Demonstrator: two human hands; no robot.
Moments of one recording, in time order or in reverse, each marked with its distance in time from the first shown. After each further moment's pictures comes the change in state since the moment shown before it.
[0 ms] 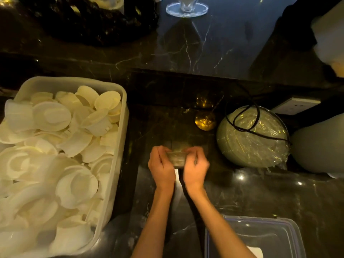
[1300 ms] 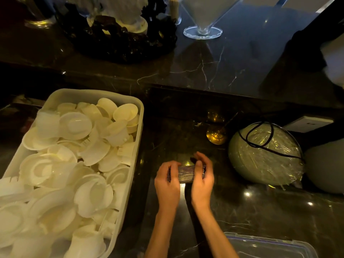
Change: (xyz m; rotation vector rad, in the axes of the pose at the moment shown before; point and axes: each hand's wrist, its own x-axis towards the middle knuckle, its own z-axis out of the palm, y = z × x) left_hand -0.002 0.007 -0.034 -0.071 -0.160 -0.099; right_hand -0.017 -0.006 0.010 0.150 -0.115 0.057
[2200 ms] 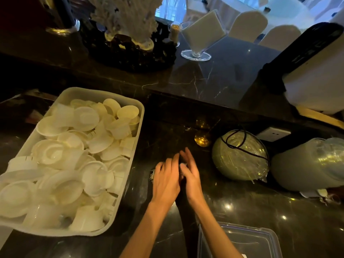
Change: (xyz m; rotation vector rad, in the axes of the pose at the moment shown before) left_hand -0.018 0.029 -0.004 0.991 -0.233 0.556; right_hand -0.017 -0.046 -0.027 0.058 -0.368 0.190
